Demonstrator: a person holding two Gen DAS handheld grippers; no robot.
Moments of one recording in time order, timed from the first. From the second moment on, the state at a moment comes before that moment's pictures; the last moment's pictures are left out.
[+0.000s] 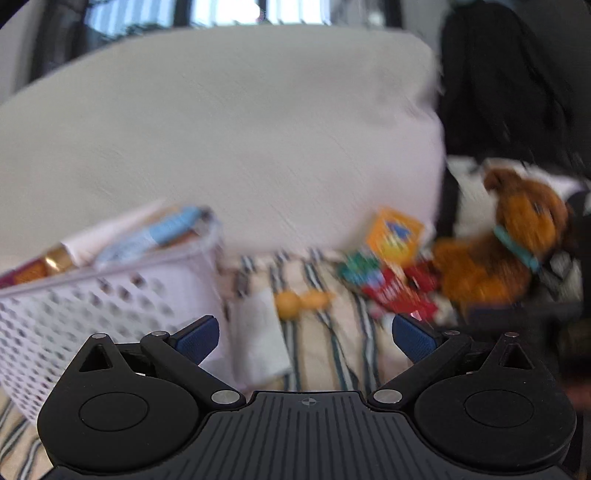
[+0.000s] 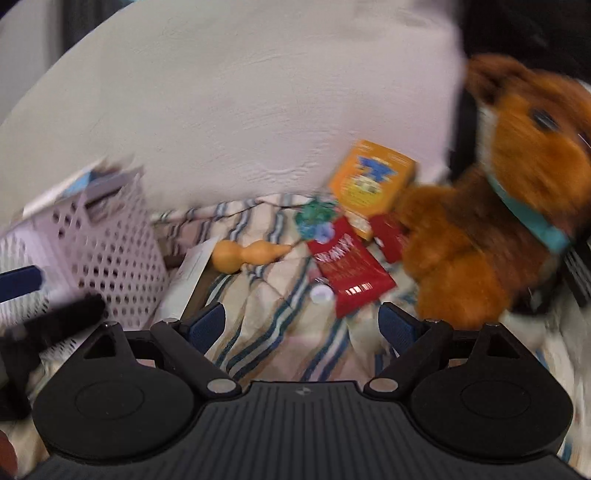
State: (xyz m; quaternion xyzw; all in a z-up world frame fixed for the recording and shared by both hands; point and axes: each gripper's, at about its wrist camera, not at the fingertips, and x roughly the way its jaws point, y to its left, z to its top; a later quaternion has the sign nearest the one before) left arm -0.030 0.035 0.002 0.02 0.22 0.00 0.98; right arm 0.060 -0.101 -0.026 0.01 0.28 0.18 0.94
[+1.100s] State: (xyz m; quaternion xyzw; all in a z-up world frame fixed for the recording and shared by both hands) left arm 0.002 0.067 -0.030 -0.10 0.32 0.01 0.94; right arm -0.005 -0.107 -0.063 0.02 0.37 0.20 0.90
